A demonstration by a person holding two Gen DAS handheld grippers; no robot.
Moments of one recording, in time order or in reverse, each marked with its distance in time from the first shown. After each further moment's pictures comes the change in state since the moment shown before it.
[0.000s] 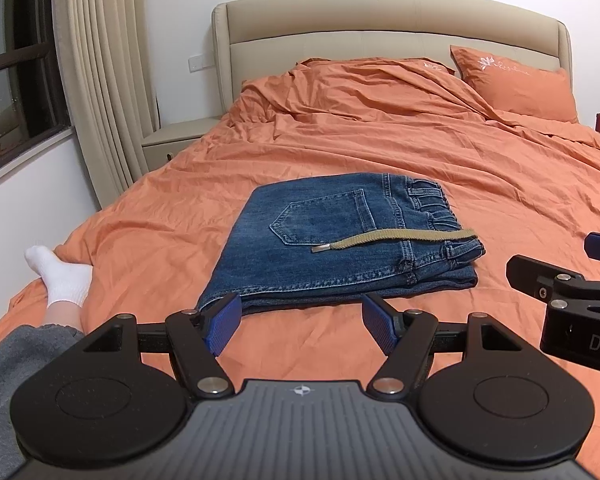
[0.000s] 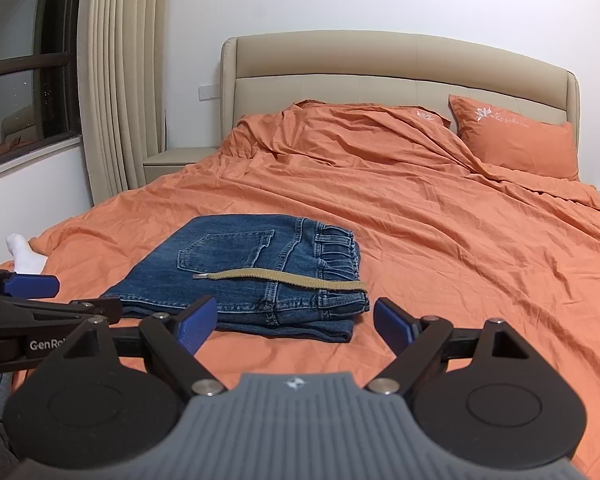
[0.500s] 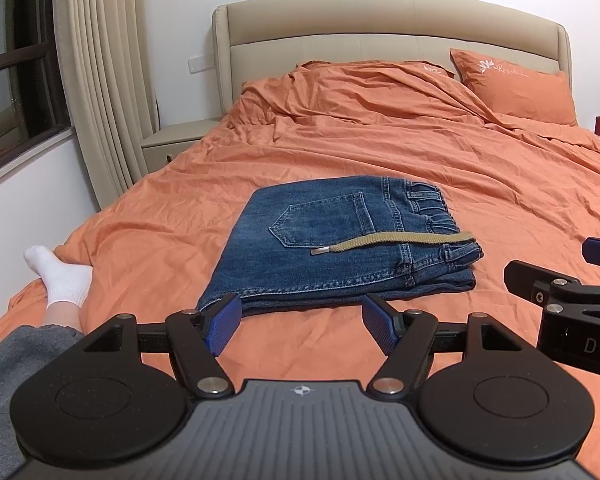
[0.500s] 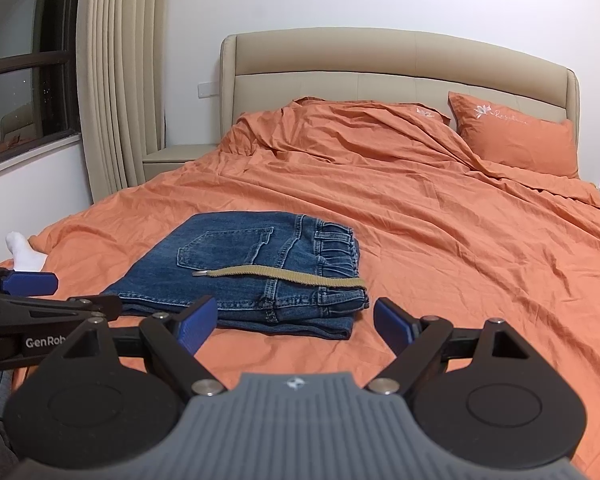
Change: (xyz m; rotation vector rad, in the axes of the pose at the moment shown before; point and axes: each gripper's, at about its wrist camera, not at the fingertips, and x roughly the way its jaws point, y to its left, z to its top) left arm -0.001 0.000 0.000 0.001 -0.008 -0.003; right arm 0.001 -0.001 0.001 -0.002 0.009 -0.002
